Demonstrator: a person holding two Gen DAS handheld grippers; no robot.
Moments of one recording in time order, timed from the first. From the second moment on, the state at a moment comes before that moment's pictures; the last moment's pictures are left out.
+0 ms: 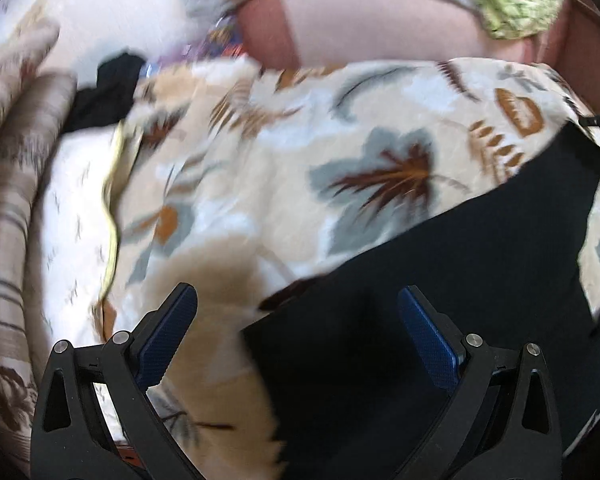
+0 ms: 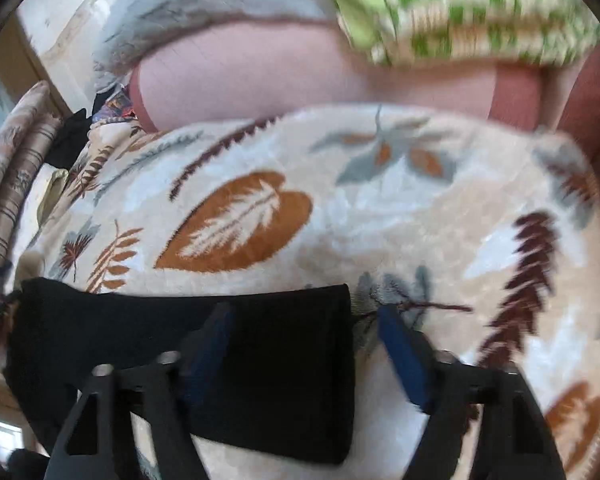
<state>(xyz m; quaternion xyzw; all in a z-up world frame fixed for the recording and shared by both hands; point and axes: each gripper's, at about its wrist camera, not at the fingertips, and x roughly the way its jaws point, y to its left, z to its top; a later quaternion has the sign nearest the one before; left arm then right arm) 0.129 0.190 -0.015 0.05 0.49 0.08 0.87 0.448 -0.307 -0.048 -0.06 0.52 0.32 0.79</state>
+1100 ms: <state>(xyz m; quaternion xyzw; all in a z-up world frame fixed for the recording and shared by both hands) 0.116 0.214 -0.023 0.00 0.49 -0.11 0.87 0.434 -0.282 -0.072 -0.12 0.49 0.39 0.77</state>
